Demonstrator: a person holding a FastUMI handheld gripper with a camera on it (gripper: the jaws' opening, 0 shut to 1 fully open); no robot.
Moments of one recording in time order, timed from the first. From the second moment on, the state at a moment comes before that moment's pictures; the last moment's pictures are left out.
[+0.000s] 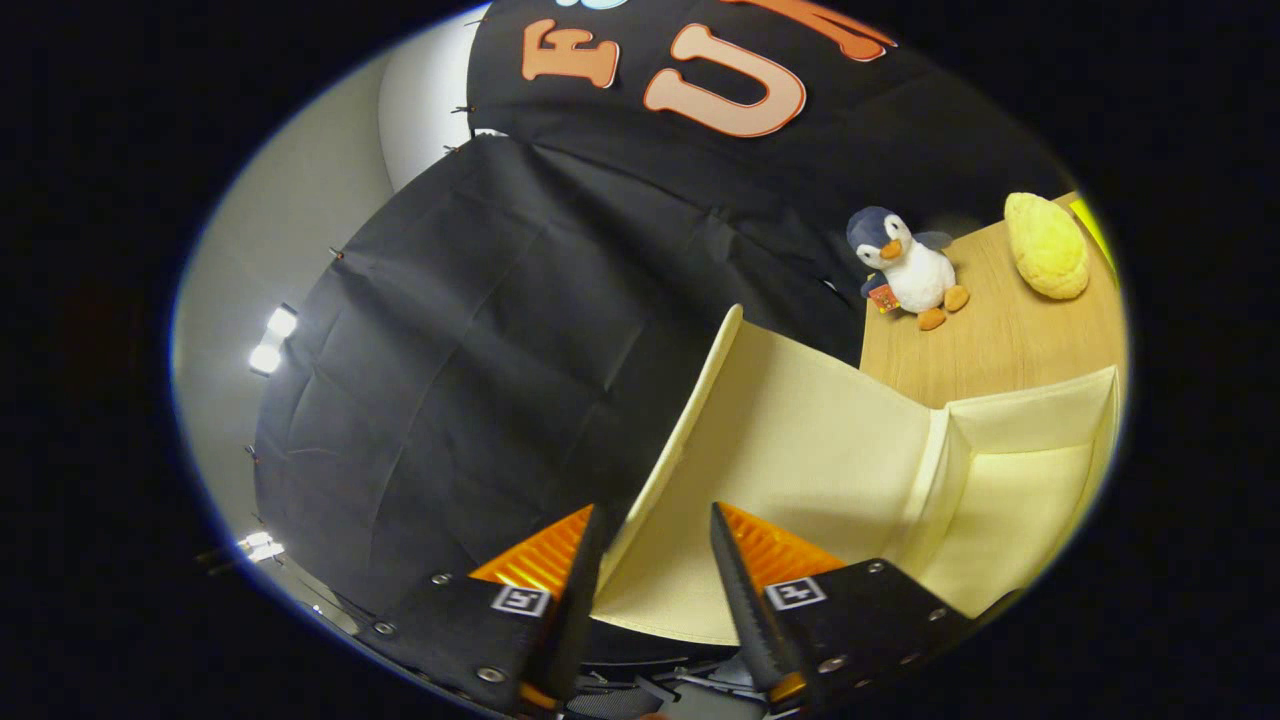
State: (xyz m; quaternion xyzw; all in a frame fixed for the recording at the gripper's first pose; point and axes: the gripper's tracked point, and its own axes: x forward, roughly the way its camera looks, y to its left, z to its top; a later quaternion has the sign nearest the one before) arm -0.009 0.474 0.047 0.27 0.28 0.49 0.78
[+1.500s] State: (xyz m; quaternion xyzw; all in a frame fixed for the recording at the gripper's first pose) arm 0.085 -0.002 -0.112 0.01 0.18 0.01 0.98
